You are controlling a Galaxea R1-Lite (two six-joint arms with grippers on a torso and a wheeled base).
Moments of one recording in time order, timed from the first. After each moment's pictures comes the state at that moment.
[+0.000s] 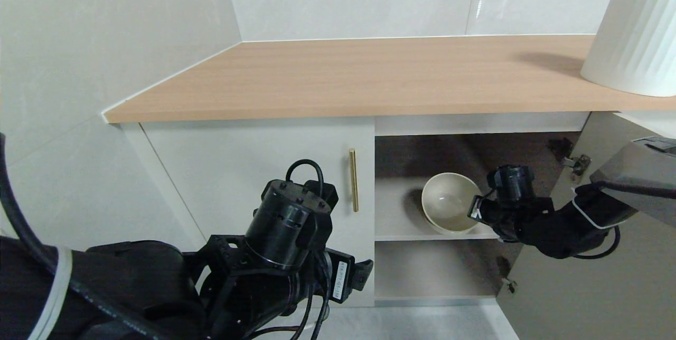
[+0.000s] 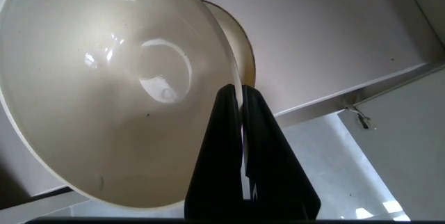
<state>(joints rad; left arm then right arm) -0.83 1.76 -0.83 -0.24 0.27 -0.34 0.27 2.21 -0.99 -0.63 -0.31 0.55</state>
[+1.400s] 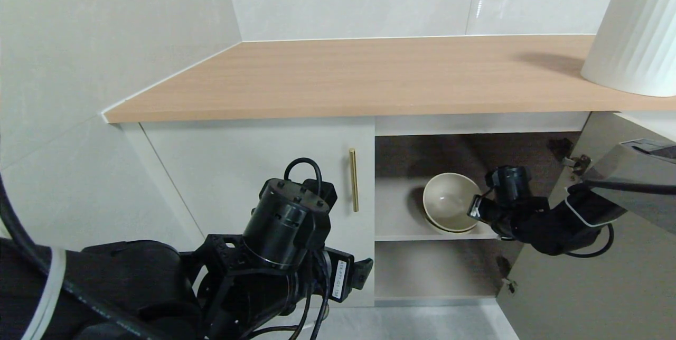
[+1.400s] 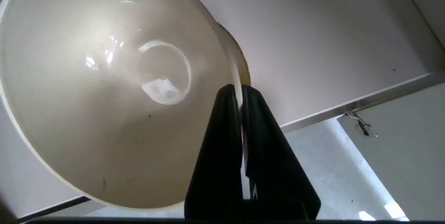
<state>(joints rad) -0.83 1.75 -0.83 -0.24 0.27 -0.34 0.26 2.26 -1.03 -0.63 -0.31 0.56</state>
